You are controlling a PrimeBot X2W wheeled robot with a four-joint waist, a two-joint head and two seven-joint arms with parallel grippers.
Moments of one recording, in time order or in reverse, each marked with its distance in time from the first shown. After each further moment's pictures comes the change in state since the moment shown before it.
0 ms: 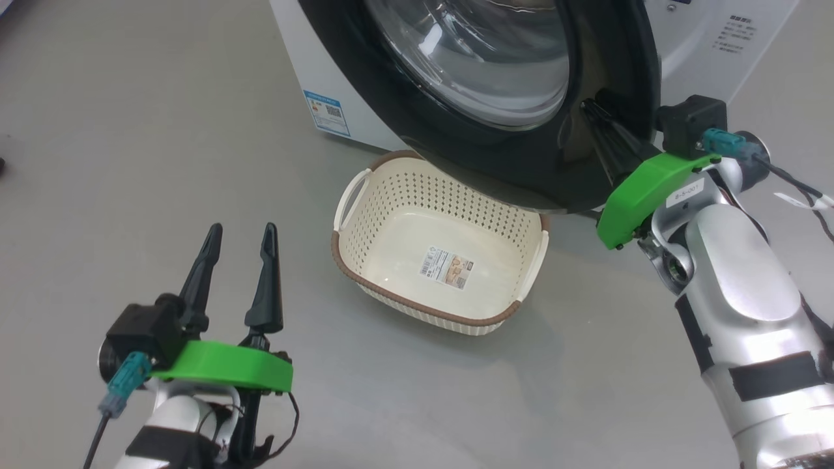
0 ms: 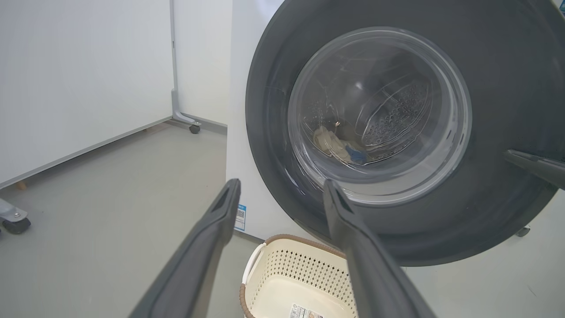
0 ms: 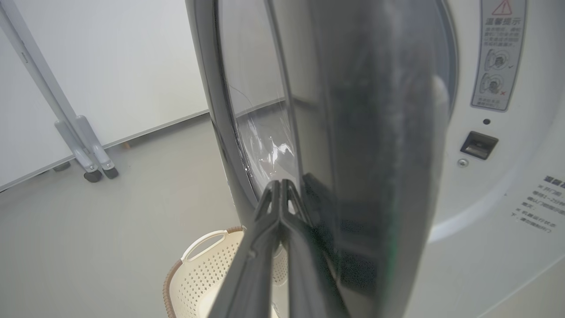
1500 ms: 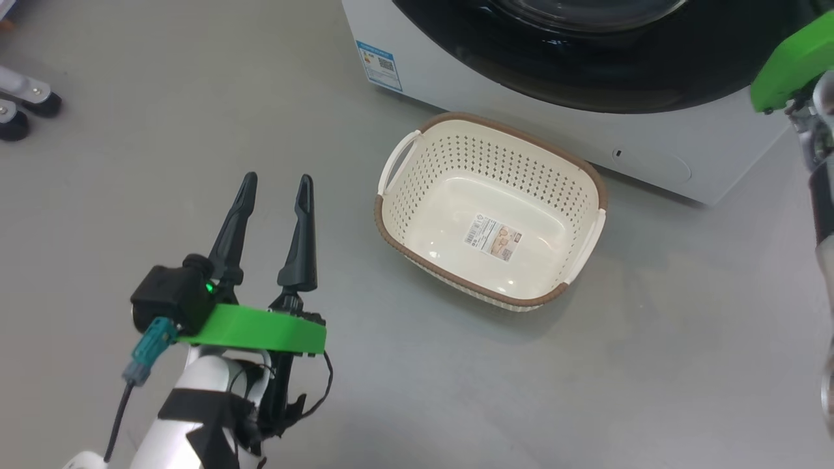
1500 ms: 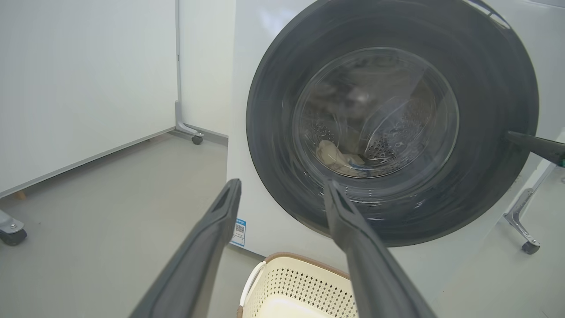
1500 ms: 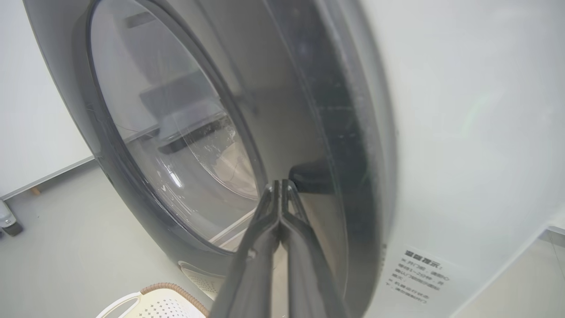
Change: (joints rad) left arm -0.083 -0.166 0.085 0.038 0.120 -0.134 0.000; right arm -0.386 -0.134 -0.307 0.378 -0.209 0.001 -0.092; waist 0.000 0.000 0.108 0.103
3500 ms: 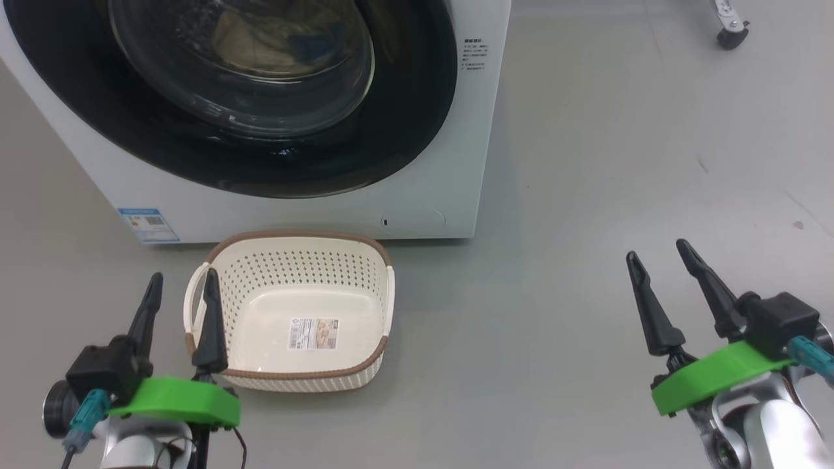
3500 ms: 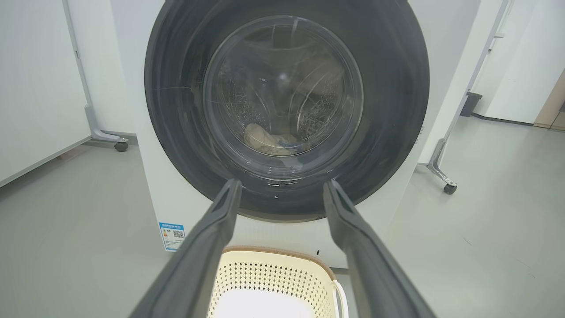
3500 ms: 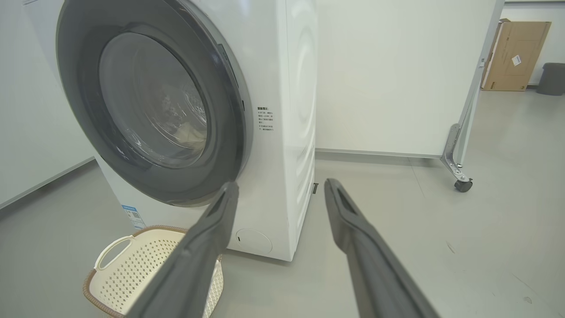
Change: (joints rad) left arm 0.193 0.138 0.113 0.053 0.025 0.092 0.014; right arm 1.008 0.144 0.102 -0.923 0.229 0.000 0.035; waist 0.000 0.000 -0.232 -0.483
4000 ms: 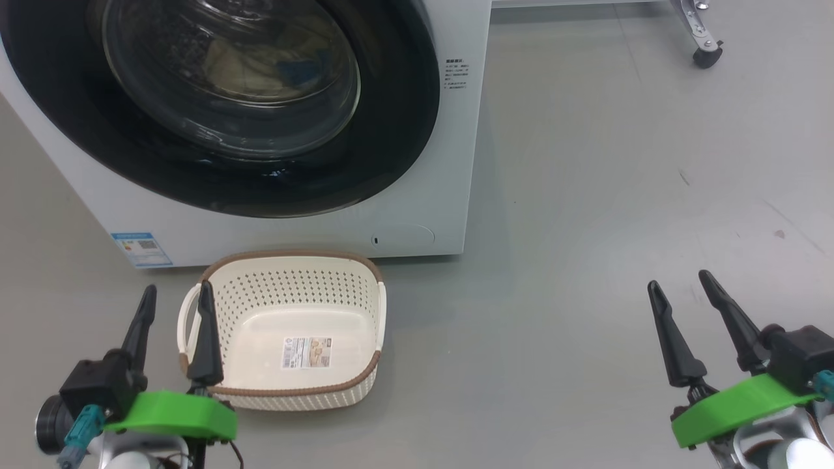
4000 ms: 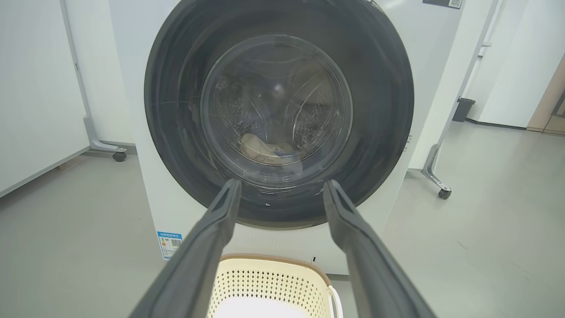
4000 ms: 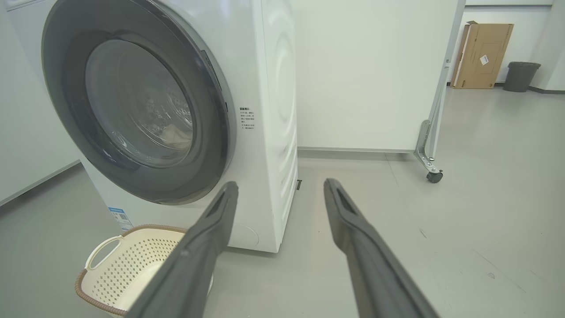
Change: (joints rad) left arm 0.061 0.019 0.009 -0.069 -0.004 0.035 0.017; right arm 0.144 0.006 -0.049 -0.144 0.009 0.000 0.059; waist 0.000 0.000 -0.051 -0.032
